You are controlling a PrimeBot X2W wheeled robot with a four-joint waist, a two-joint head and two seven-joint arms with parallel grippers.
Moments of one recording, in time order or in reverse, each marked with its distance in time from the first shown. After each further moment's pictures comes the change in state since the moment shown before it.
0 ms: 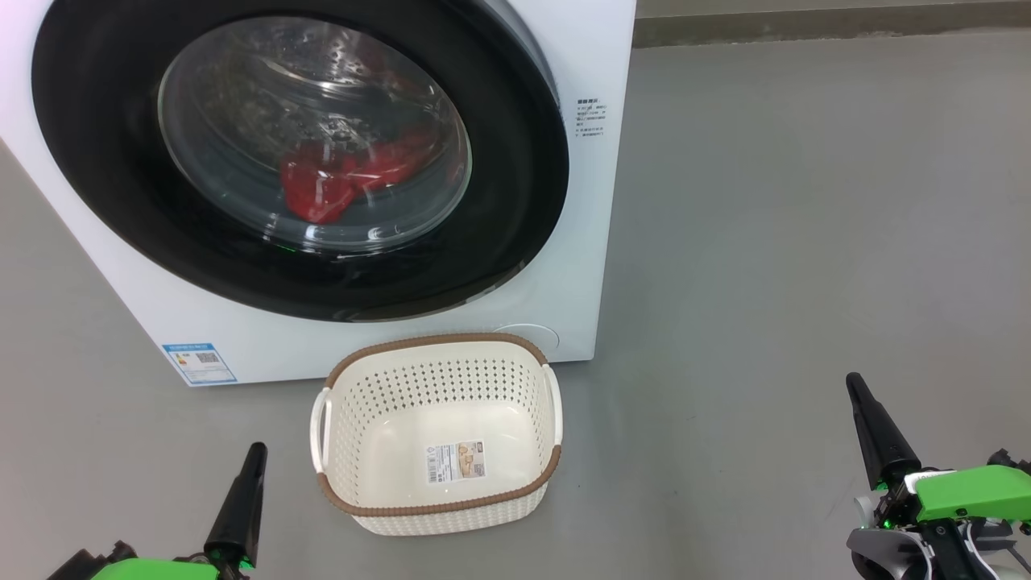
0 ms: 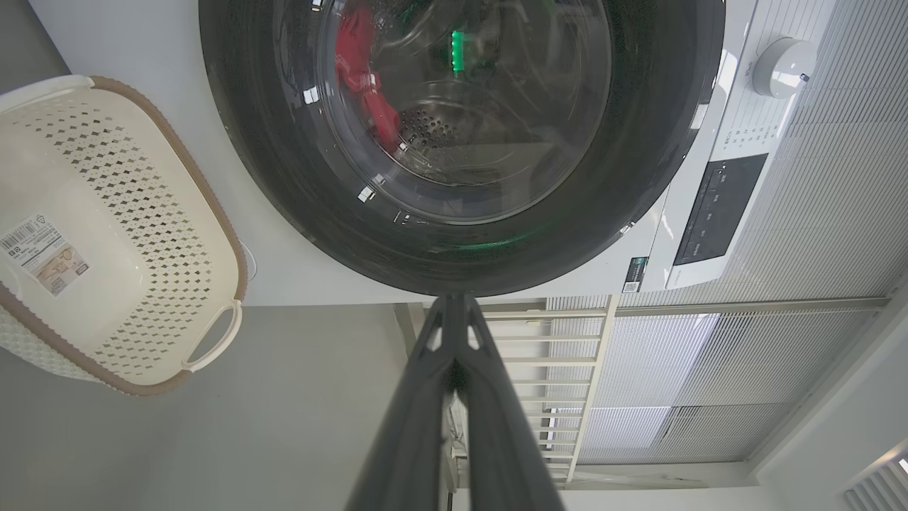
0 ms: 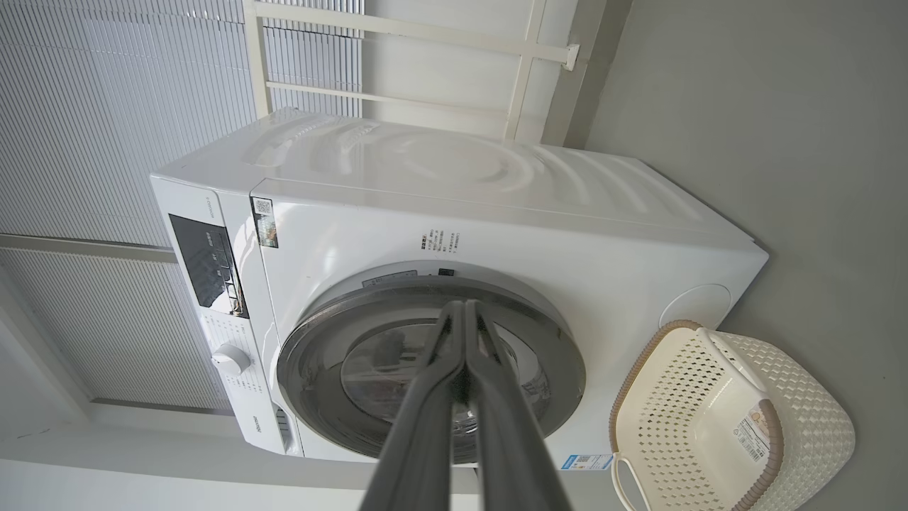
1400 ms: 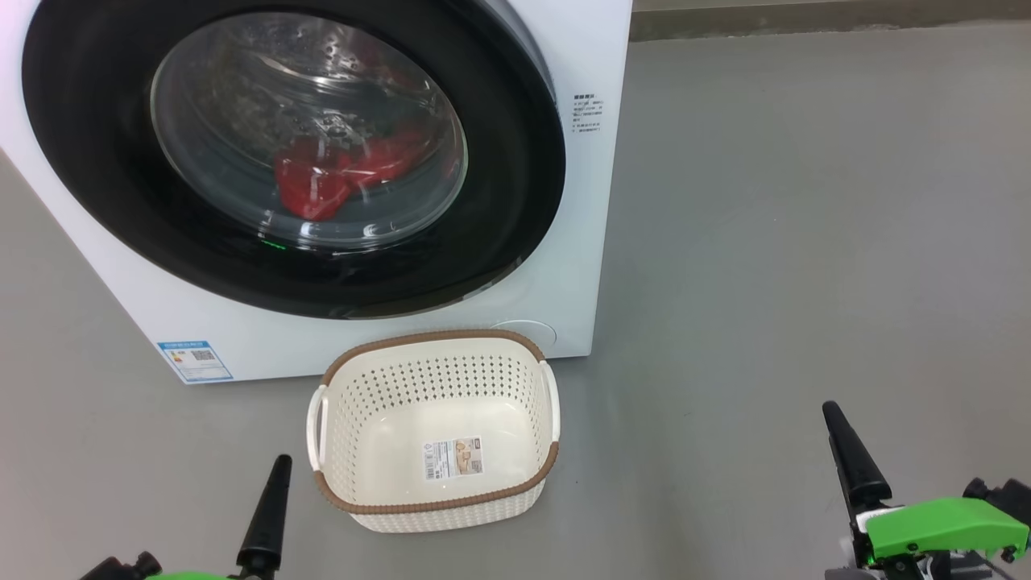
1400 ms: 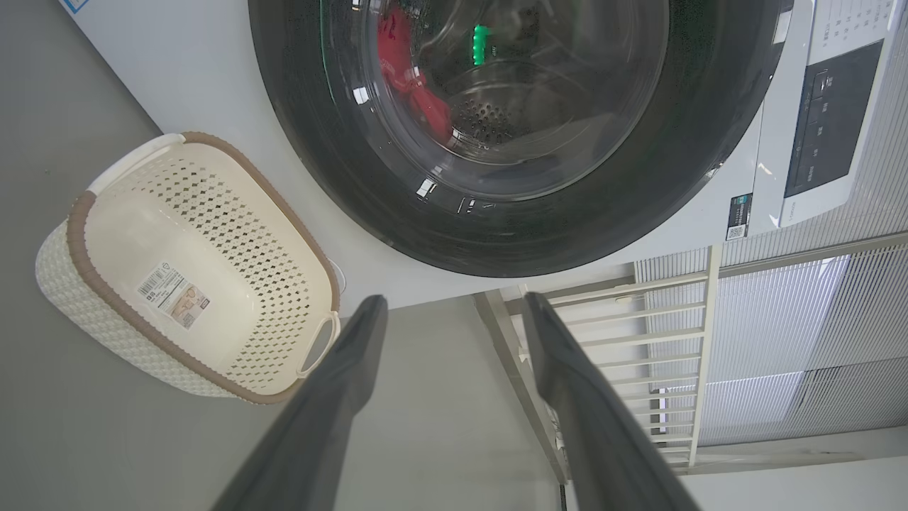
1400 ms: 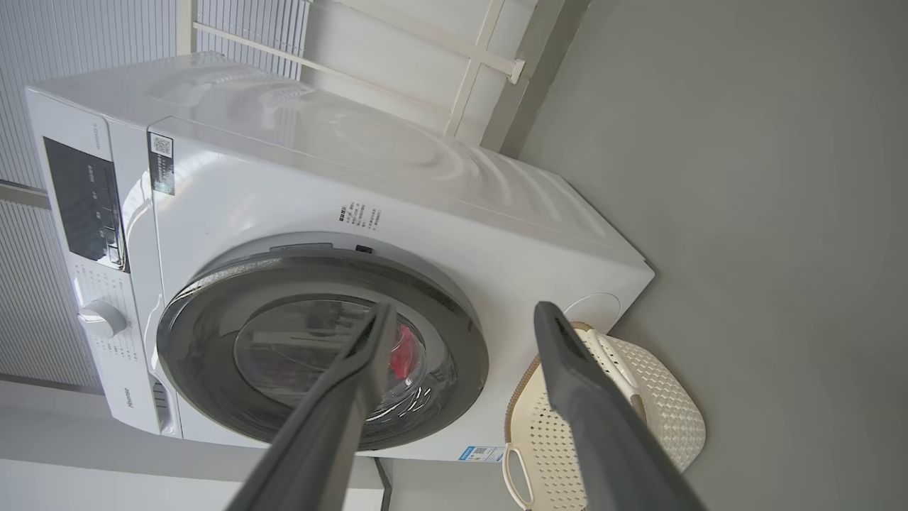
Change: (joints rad) left arm 0.028 -0.020 -0.045 0.042 0.270 0.001 -0.088; right arm 0.050 0.020 0.047 0.049 -0.224 0.000 -0.091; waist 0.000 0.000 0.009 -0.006
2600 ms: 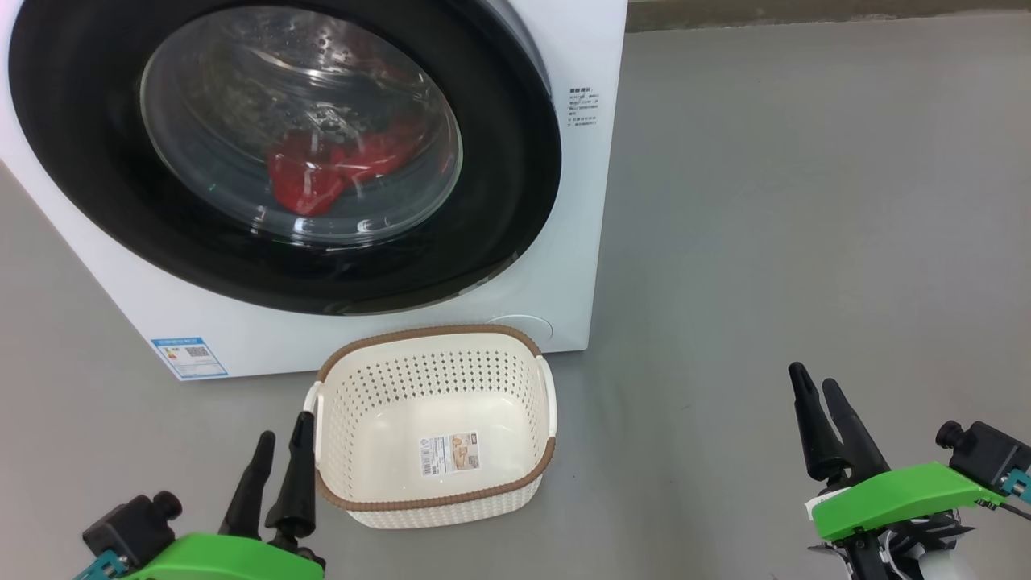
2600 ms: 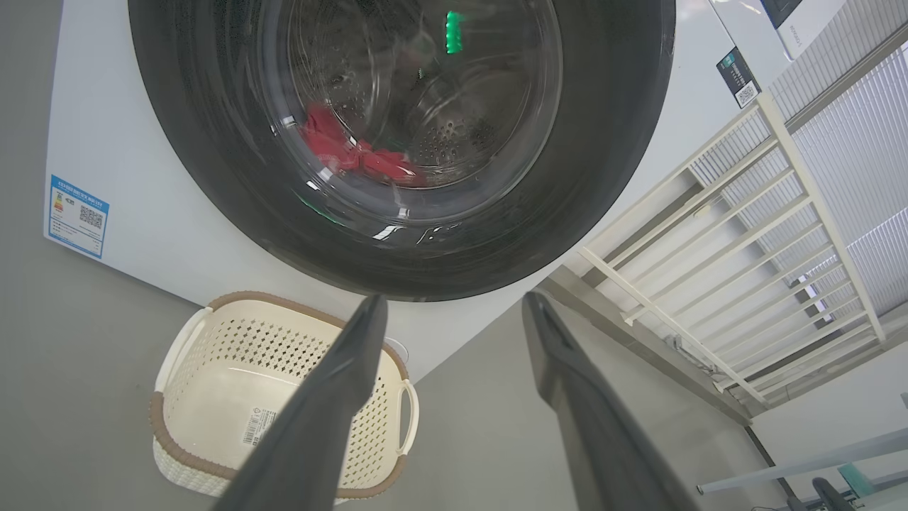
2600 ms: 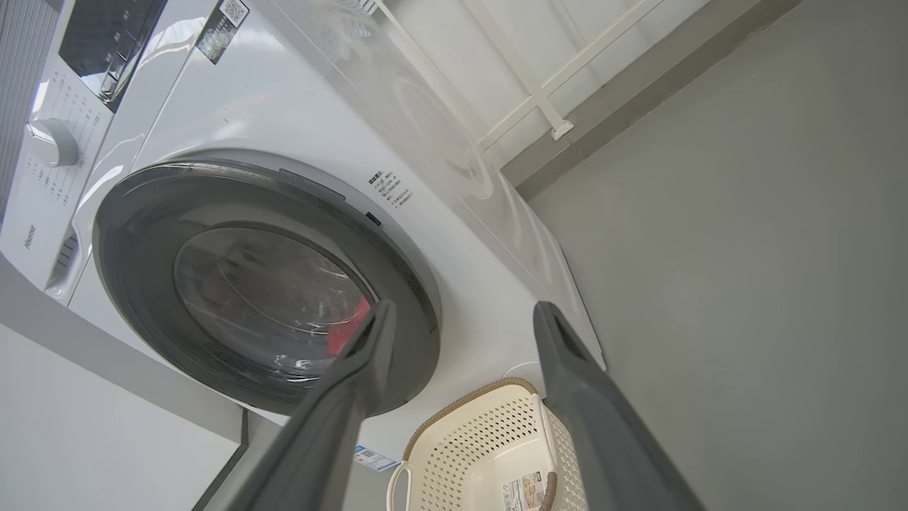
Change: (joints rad) left arm -0.049 0.002 -0.039 -0.074 0.520 0.027 -0.102; right arm -0.052 -0.011 0.065 -0.055 -0.467 0.000 -0.098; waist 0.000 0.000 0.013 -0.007
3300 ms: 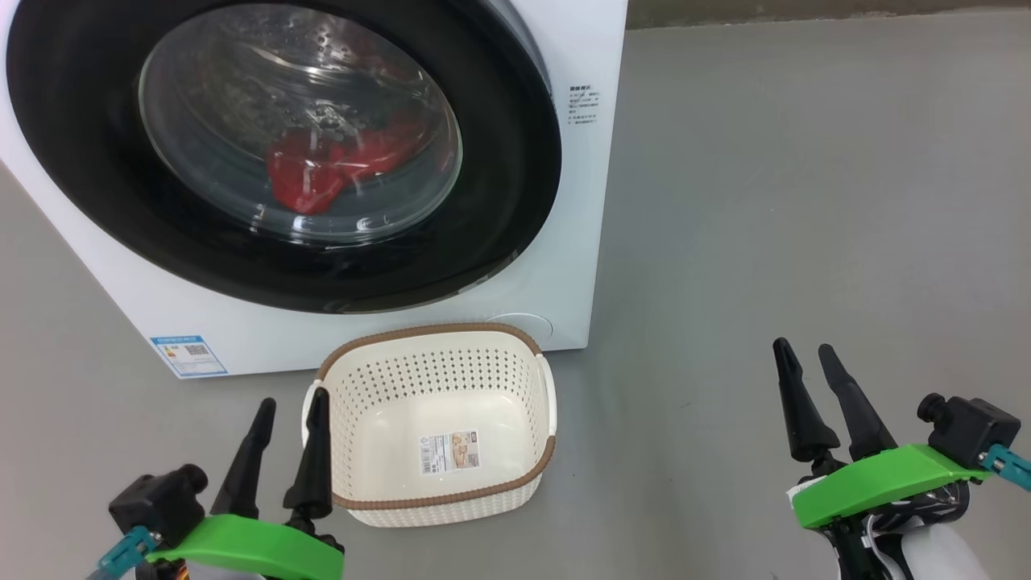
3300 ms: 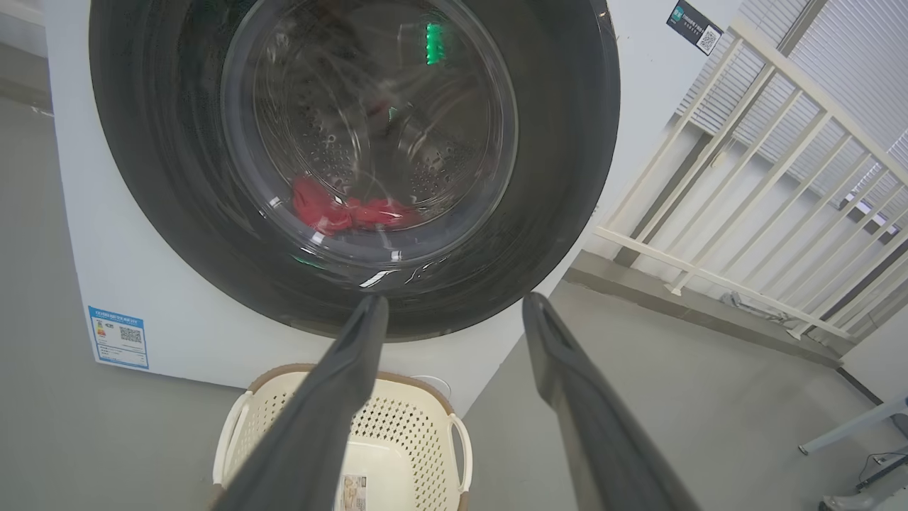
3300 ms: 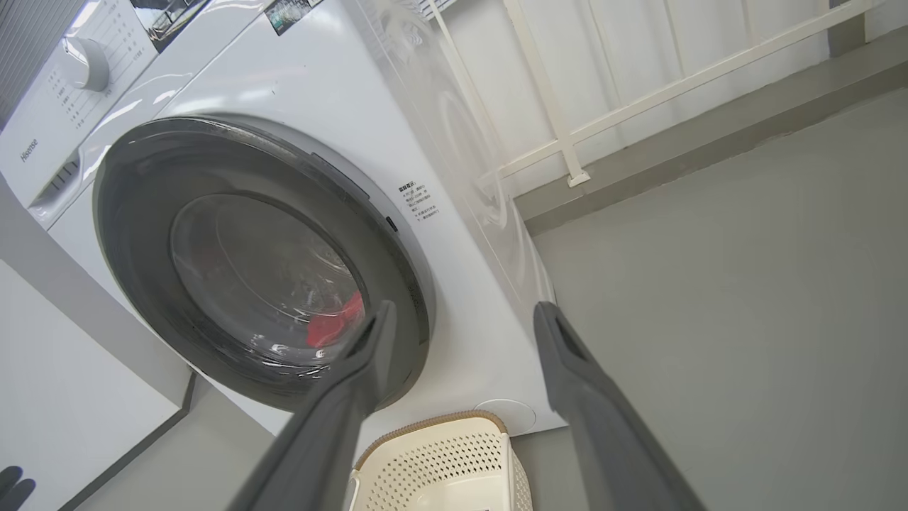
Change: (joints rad) left arm -0.040 0.003 -0.026 -0.005 0.267 0.007 -0.060; right arm -0.044 -0.019 0.036 -0.012 -0.205 0.000 -0.062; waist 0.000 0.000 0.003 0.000
